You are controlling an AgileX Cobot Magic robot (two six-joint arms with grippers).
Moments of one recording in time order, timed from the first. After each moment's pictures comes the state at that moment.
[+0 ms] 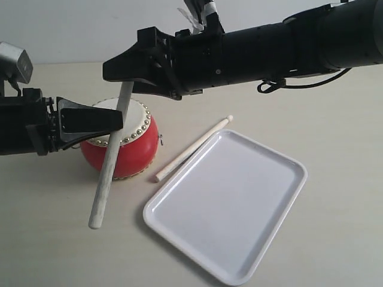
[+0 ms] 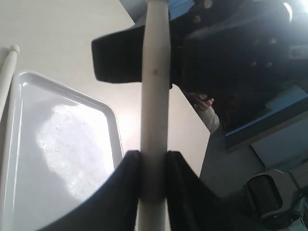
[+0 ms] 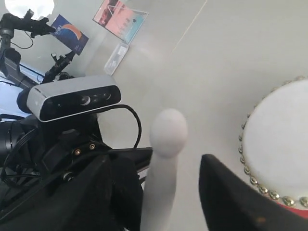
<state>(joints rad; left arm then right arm) -0.10 1.57 -0.57 -1.73 1.21 1.62 0.52 1.83 -1.12 1.74 0.91 -1.21</state>
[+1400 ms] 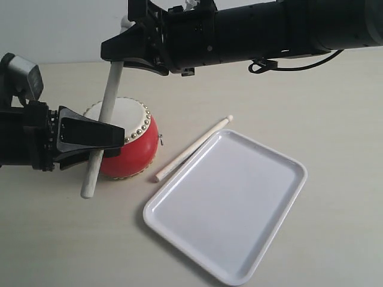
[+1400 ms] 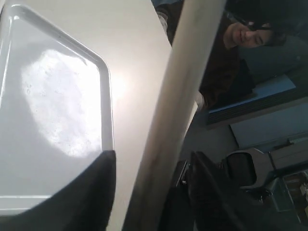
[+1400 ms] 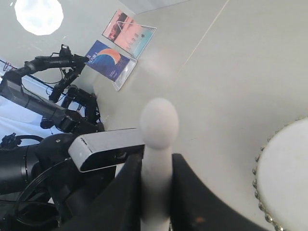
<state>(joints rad) -0.10 1.57 -0.58 -1.58 1.22 1.38 0.52 1.85 -1.22 1.73 0.90 -1.14</state>
